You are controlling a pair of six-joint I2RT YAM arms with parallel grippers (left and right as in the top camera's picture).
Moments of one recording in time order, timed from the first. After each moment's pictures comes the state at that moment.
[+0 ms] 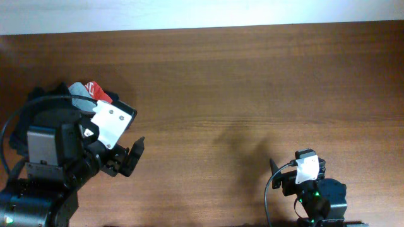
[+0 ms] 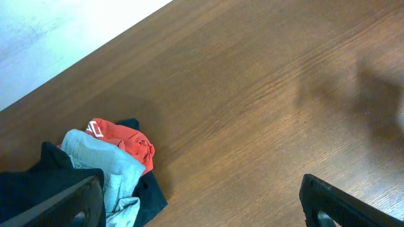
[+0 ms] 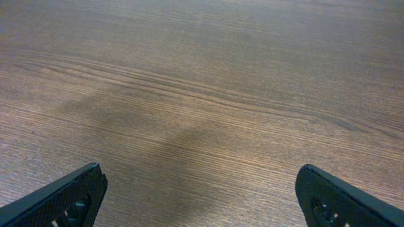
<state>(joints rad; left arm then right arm) -0.18 0.99 1.51 -1.28 0.11 0.38 0.01 0.01 0.16 -0.59 -0.18 -0.10</state>
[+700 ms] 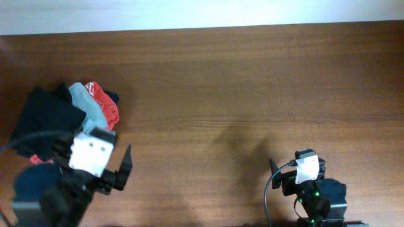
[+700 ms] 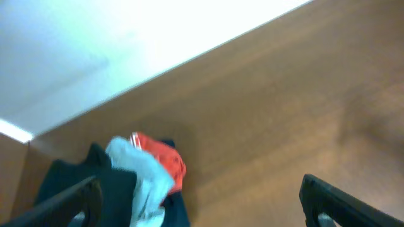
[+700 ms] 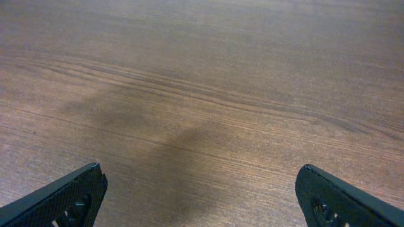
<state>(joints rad) -0.05 0.66 1.19 -1.01 0.12 0.38 0.01 0.01 0.16 -0.59 -0.18 -0.10</state>
